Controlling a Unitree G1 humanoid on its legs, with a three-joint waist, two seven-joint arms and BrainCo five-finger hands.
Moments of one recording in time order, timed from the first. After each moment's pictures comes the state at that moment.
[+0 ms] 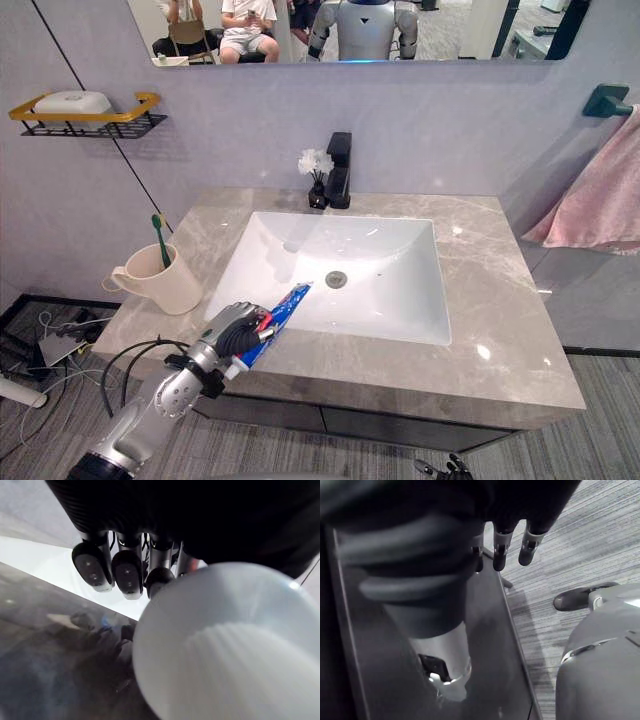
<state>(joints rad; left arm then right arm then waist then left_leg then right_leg) 0.08 0.40 -0.31 -0.05 0.64 -0.17 -0.01 0.23 -0.15 -0.36 1.00 0.24 -0.10 0.04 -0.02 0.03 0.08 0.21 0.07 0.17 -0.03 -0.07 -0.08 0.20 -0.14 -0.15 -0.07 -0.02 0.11</state>
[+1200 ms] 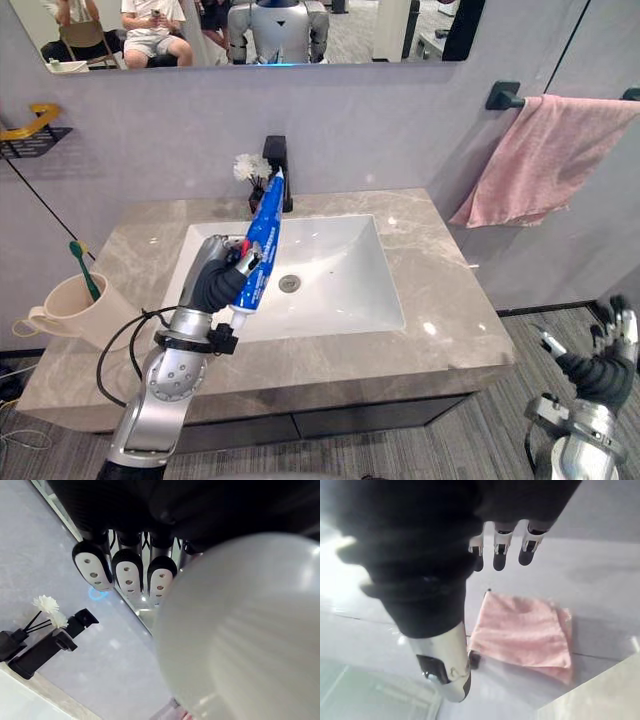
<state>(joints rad) 0.07 0.16 -0.17 -0.42 0.61 -0.14 0.07 0.28 -0.09 -0.50 -0.35 0.28 -0.16 0.03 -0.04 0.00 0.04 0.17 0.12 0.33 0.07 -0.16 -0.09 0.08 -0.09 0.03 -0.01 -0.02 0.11</state>
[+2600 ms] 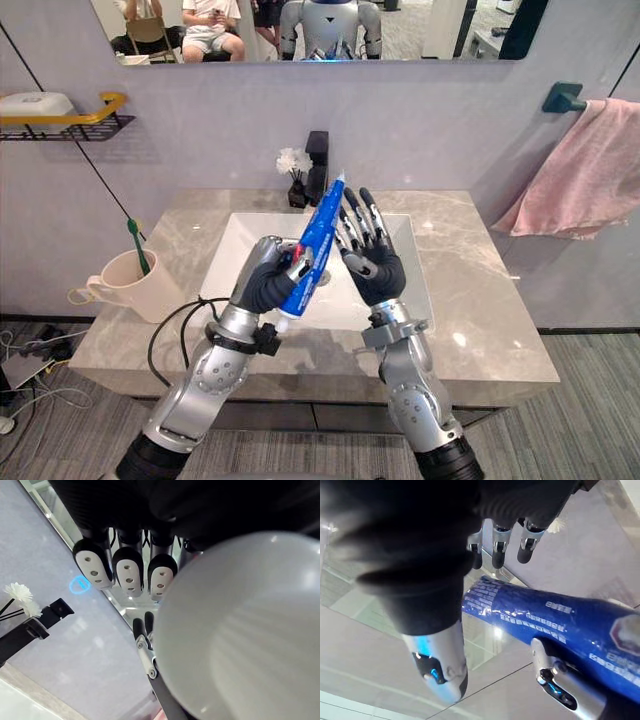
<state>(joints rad) -0.07 0.18 -0.44 -0.30 0.58 -0.17 0.24 -0.04 -0.18 0.30 -0.28 1.01 -0.18 0.14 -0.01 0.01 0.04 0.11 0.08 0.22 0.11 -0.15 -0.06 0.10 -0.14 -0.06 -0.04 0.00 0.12</state>
